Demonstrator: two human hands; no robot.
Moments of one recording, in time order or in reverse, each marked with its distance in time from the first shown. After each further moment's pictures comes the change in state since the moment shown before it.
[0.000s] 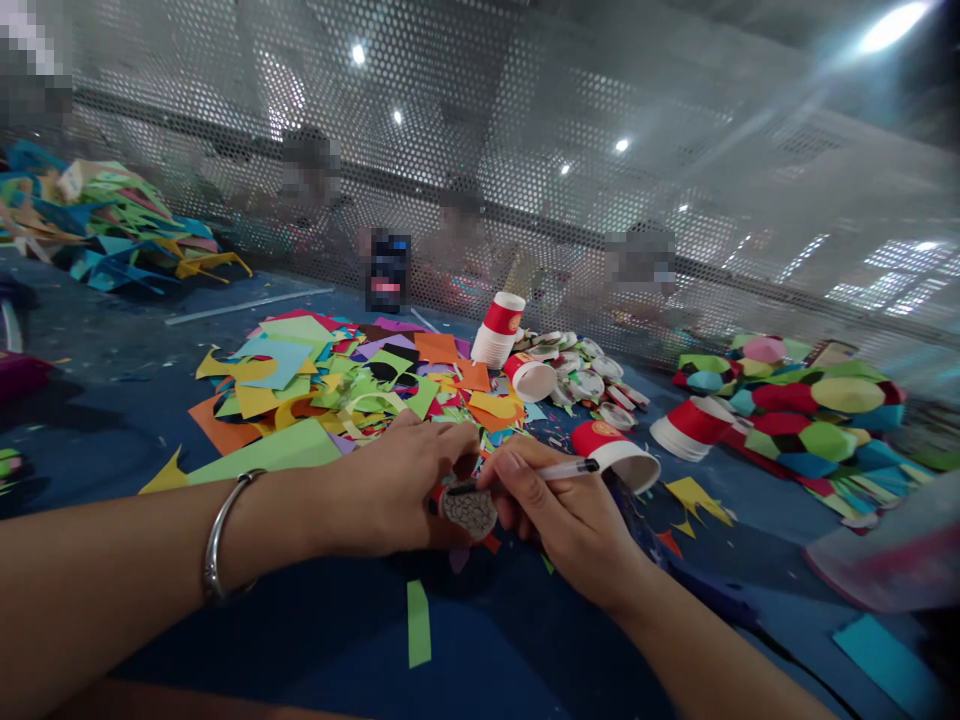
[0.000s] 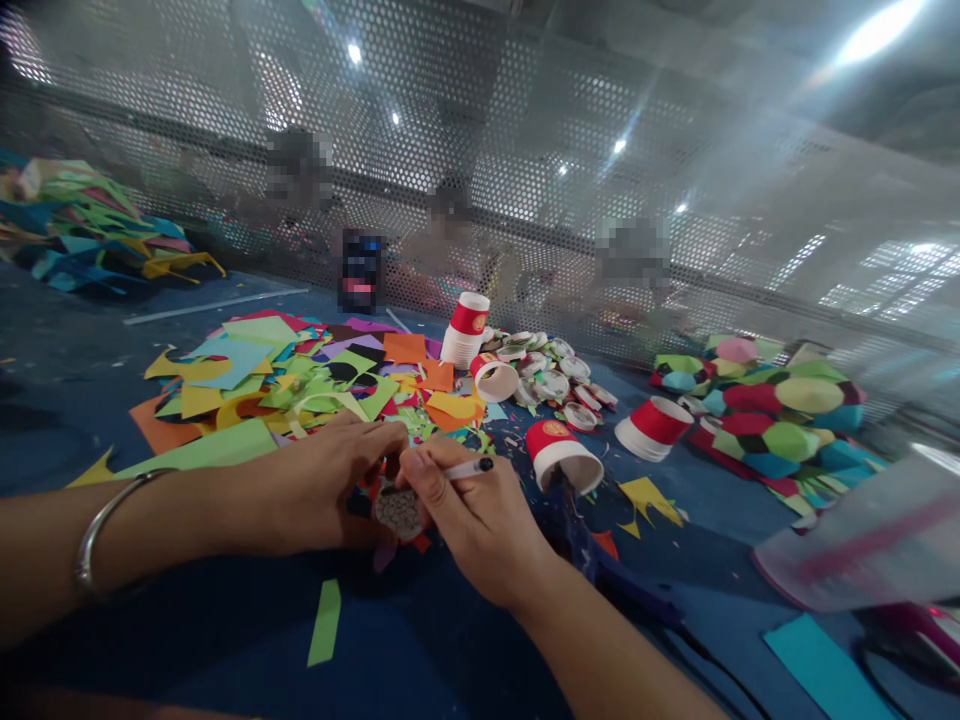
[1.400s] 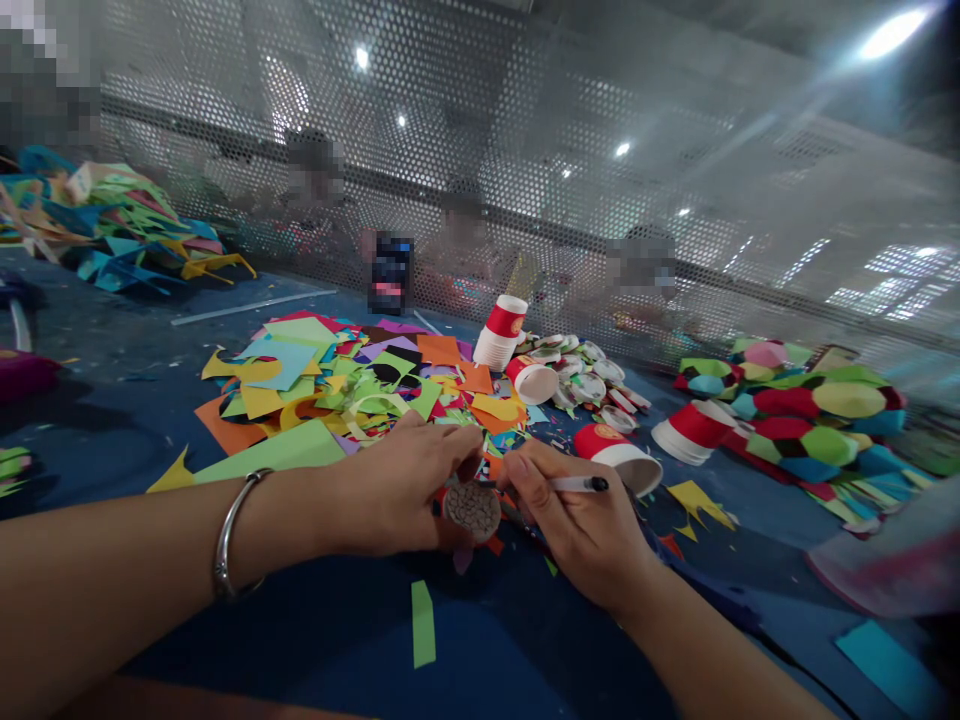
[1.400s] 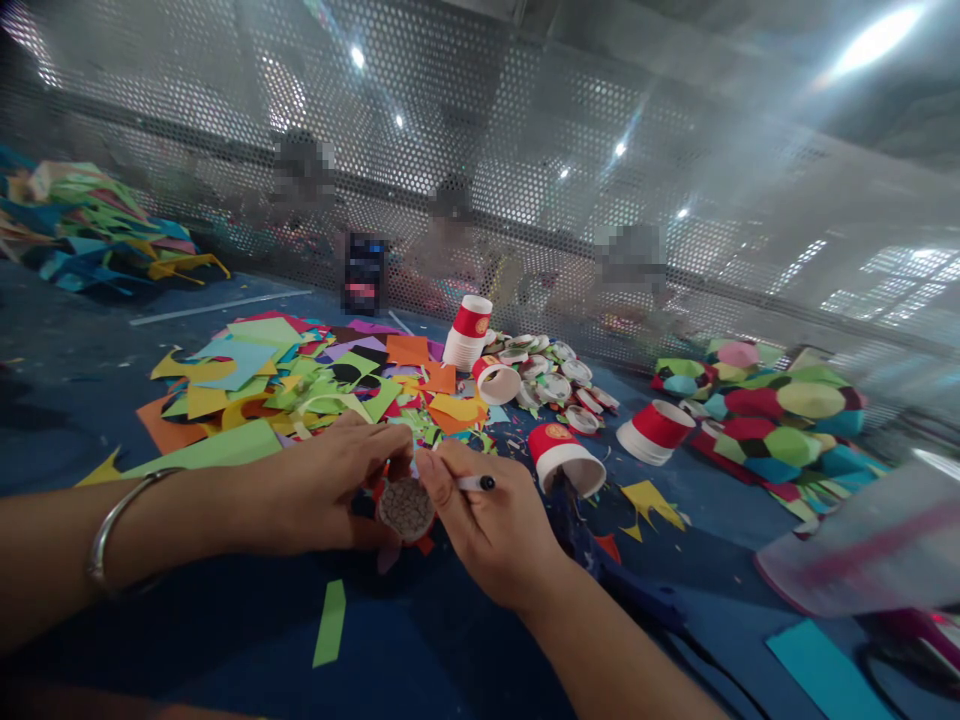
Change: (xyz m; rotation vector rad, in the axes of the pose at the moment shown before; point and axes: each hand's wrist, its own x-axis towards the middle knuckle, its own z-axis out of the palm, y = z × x) left_hand 0.000 0.001 -0.001 0.032 0.000 0.008; right_hand 0.001 -0.007 -0.004 -0.316 0.119 -0.210
